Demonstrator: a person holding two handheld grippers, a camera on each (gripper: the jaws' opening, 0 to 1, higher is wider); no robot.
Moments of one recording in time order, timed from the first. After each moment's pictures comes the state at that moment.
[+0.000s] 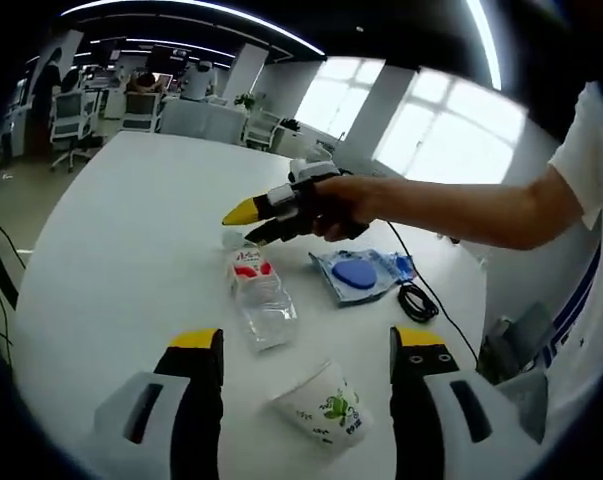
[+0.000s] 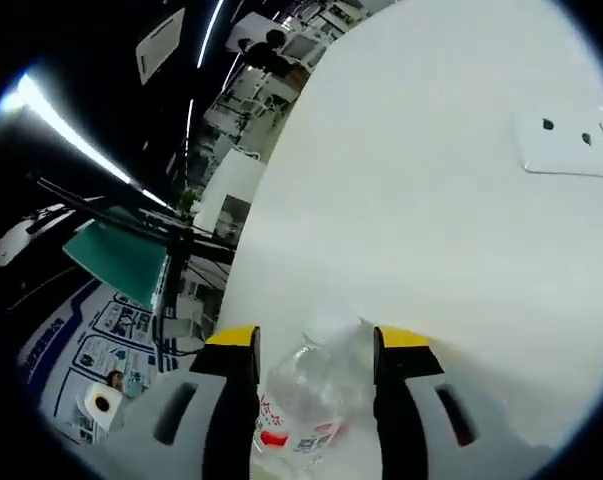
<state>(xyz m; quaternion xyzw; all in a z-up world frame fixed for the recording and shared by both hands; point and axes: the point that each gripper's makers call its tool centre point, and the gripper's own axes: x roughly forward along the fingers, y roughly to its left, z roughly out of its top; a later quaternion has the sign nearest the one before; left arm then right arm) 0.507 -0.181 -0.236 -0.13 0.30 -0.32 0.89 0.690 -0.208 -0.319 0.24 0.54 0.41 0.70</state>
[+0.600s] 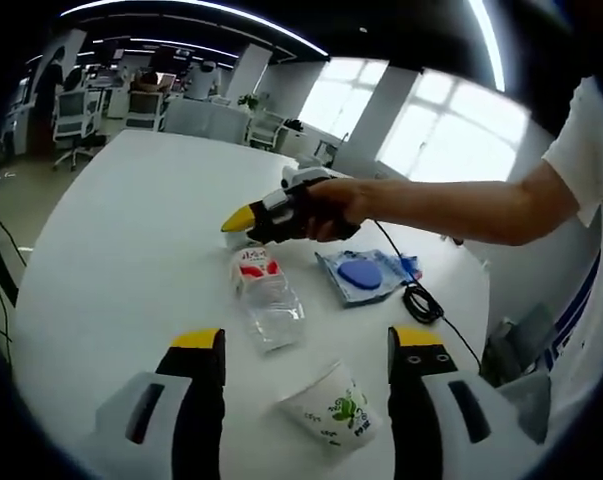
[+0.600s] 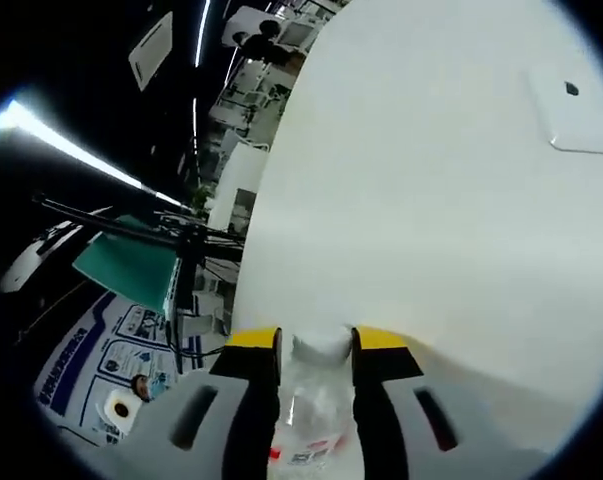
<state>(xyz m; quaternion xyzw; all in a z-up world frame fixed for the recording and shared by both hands) 0.512 -0.177 -0.243 -0.13 0.30 -0.31 0.89 0.710 -0.198 -0.331 0.29 0.56 0.42 0.65</state>
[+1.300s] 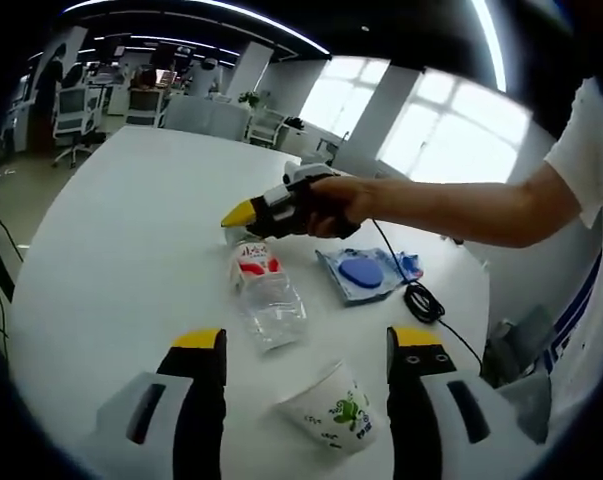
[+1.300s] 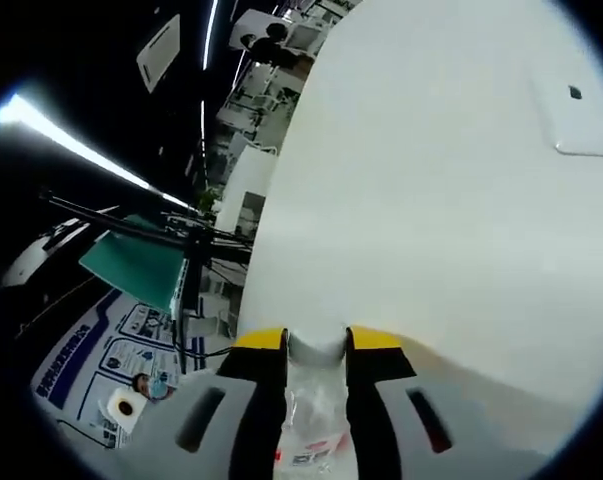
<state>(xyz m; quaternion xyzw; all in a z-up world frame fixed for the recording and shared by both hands) 0.513 -0.182 -0.248 -0.13 0.31 -0.31 0.89 0.700 -0.196 -0.316 0.29 0.54 0.44 0.66</state>
